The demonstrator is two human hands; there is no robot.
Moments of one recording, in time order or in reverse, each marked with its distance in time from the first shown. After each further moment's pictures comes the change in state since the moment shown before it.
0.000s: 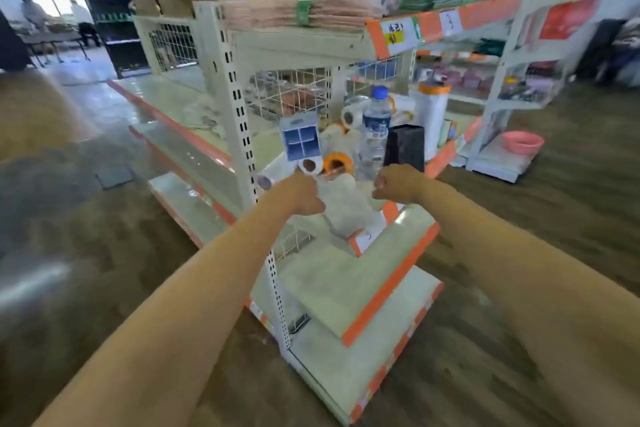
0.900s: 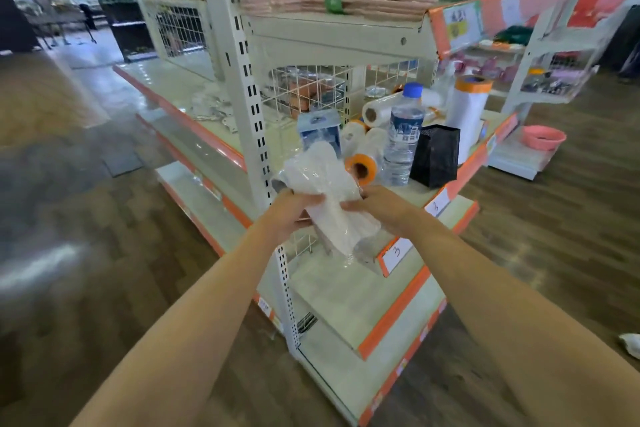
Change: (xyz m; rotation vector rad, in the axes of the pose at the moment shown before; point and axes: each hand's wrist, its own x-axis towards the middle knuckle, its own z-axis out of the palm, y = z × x) left_hand 0.002 -0.054 0.027 -1.532 0.060 -0.174; right_hand 0.047 -0.051 0.043 1.167 -0.126 -0.131
